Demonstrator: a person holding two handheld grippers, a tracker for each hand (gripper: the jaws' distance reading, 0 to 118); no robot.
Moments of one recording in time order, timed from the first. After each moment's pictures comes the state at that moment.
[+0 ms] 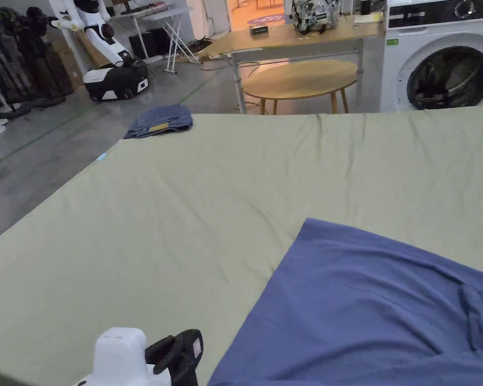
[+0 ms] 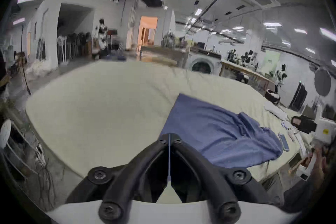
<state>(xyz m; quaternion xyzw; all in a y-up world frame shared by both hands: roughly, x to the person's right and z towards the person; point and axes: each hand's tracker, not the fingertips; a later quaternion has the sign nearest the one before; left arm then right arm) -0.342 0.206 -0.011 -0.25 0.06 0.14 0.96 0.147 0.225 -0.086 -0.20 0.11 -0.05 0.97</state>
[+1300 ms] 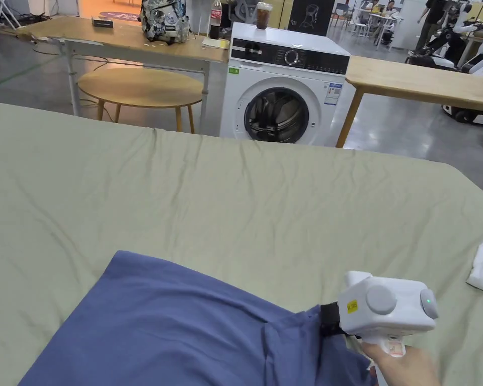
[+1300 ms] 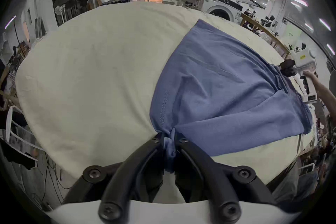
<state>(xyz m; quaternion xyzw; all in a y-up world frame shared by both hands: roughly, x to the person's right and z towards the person) -0.303 0.111 -0.074 -0.43 0.09 0.13 0.89 0.142 0.121 -0.431 -0.51 0.05 0.04 0.86</state>
